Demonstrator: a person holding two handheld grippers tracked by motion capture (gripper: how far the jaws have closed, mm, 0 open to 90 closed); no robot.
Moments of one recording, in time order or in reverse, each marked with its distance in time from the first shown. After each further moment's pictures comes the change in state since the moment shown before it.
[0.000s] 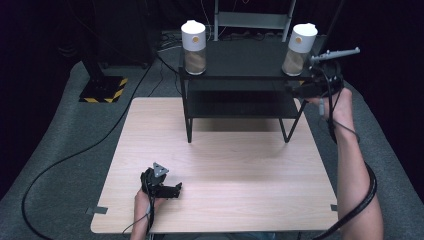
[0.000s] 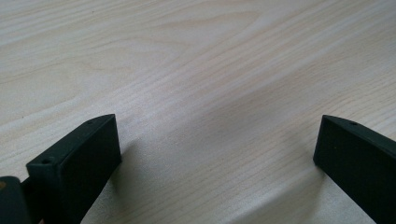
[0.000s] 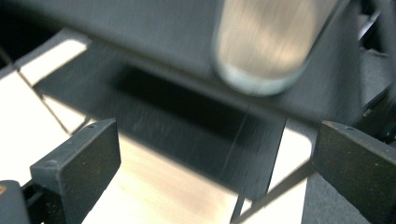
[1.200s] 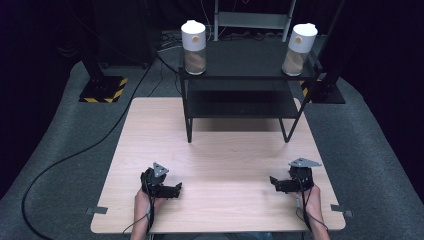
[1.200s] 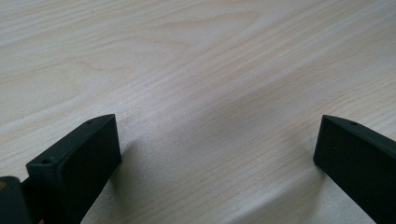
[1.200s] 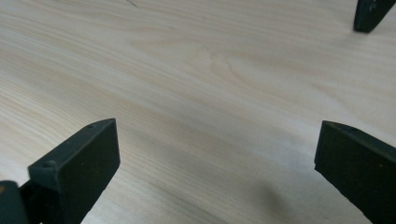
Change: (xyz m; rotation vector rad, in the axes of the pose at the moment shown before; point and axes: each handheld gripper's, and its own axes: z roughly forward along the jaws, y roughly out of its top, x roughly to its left) left arm 0.000 0.000 0.000 0.000 0.000 0.000; right arm 0.044 -0.269 0.091 0.108 0.081 0.115
